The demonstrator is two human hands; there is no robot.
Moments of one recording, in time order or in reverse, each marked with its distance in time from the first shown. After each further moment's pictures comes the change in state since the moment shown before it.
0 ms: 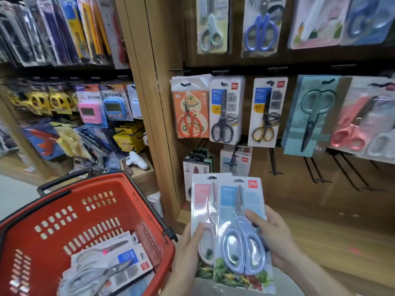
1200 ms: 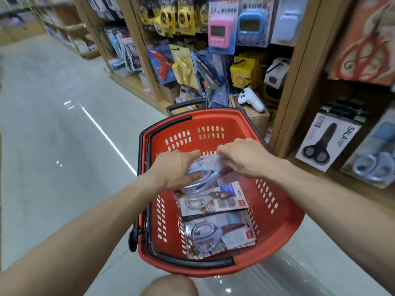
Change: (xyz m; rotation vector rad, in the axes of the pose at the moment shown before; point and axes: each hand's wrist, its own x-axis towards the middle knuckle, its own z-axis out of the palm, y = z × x) left_hand -0.019 0.110 -0.301 1.711 0.077 0.176; right_hand 0.034 0.022 0.338 -1.617 -0.917 -0.968
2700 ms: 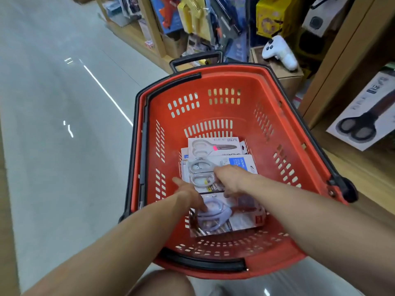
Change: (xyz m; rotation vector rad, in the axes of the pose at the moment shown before) left_hand 0.004 0.024 0.186 -0.610 -0.721 -0.968; right_hand 0.038 -0.050 0.155 0.236 -0.597 0.096
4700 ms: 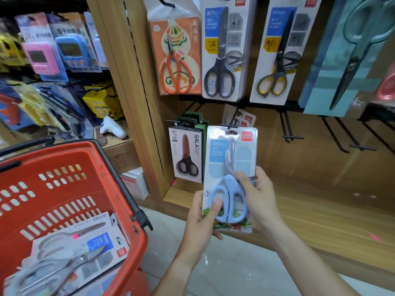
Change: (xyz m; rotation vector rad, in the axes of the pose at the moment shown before) left_hand -0.162 0.246 0.208 -0.855 -0.295 1.262; right_hand -0.276 0.258 0.077 1.428 1.548 0.334
